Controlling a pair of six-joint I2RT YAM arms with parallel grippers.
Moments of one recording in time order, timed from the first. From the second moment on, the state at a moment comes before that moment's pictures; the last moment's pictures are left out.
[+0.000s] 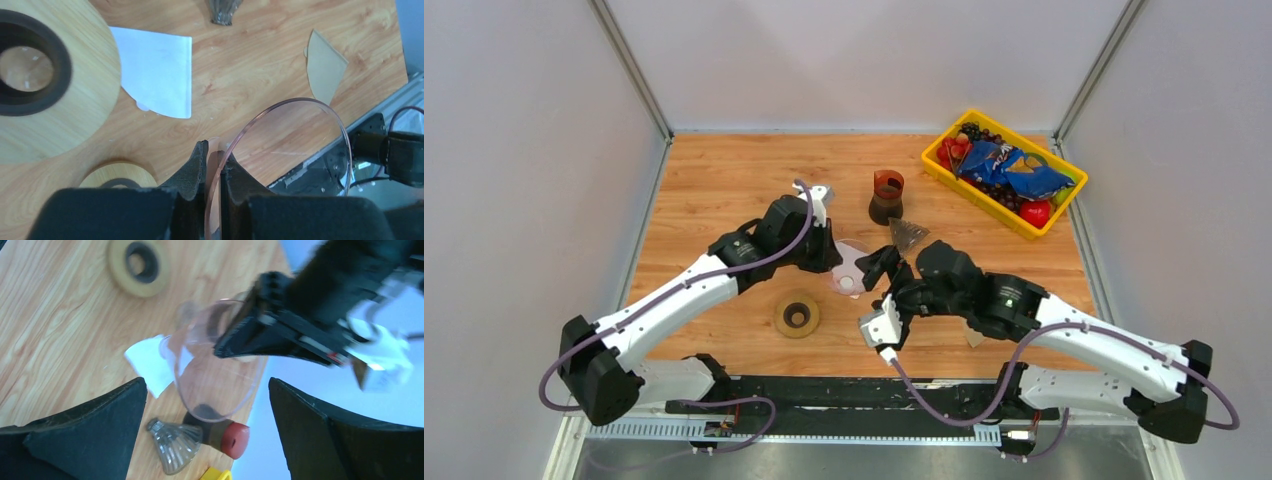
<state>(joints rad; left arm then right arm) -0.77 1.23 1.04 -0.50 0.08 -0.51 1.11 1.03 1.00 -0.57 -0.19 -1.28</state>
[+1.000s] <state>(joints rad) -0.52 1.09 1.09 -0.43 -0.31 -0.55 0.62 1.18 1.16 -0.06 0.23 0.18</state>
